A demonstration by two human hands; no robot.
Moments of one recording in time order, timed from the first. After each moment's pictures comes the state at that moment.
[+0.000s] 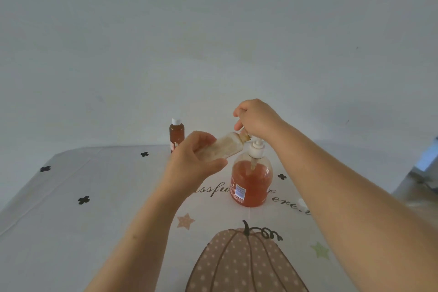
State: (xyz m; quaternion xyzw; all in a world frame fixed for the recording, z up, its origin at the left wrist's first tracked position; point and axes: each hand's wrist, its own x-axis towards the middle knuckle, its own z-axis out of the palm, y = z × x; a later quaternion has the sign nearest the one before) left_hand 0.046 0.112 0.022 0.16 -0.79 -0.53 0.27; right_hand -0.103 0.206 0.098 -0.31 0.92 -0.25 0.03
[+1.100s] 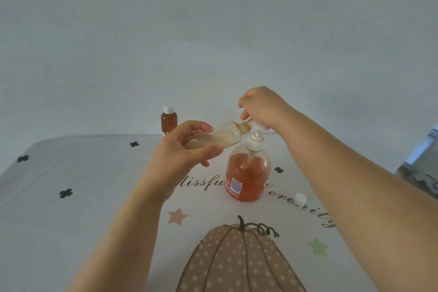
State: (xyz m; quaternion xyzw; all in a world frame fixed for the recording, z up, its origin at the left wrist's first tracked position) left_hand 0.042 0.102 0.018 0.11 -0.69 -0.66 0.26; right_hand -0.115 0.212 0.100 -0.26 0.91 -0.30 0.06
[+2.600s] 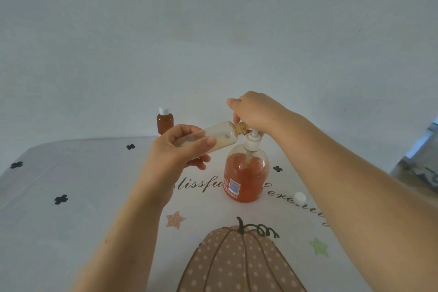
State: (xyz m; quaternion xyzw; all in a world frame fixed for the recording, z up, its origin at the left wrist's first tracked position) left_hand 0.040 0.102 0.017 0.09 -0.62 -0.74 0.27; right_hand -0.104 0.207 0.101 -0.26 0.94 -0.21 0.07
